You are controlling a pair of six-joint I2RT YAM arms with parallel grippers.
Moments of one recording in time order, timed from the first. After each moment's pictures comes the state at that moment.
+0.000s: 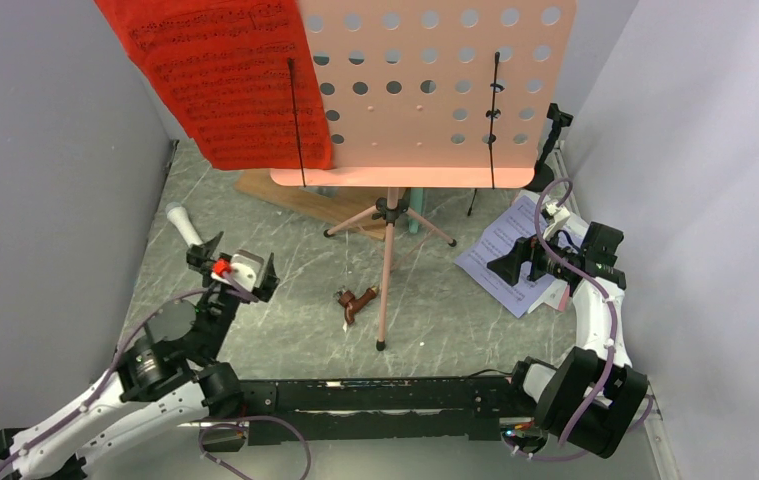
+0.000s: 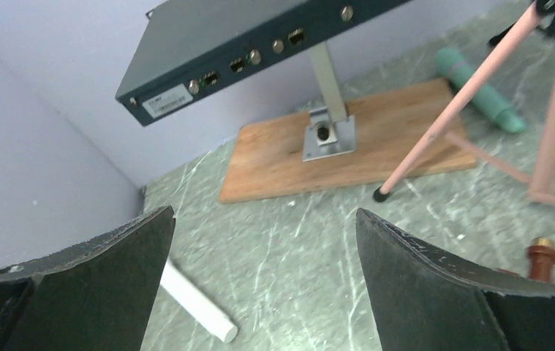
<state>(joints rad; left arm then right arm) -1.01 0.32 0.66 -0.22 -0.73 0.41 -0.45 1.09 0.69 -0.50 -1.04 -0.45</state>
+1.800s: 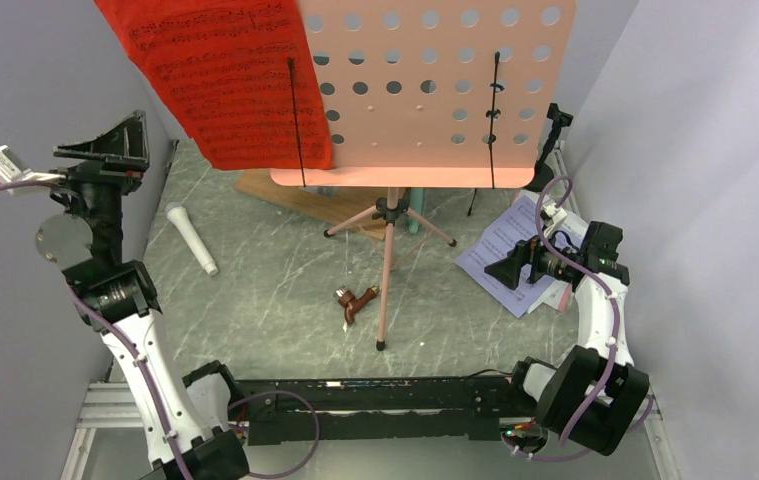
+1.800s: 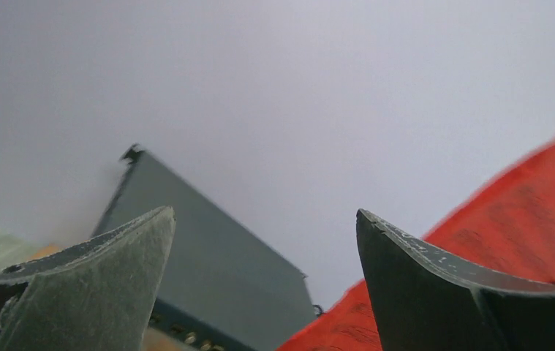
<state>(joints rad) 0.52 0.81 1.10 0.12 0.36 -1.08 -0.45 1.10 0.74 -0.65 -1.11 -0.55</state>
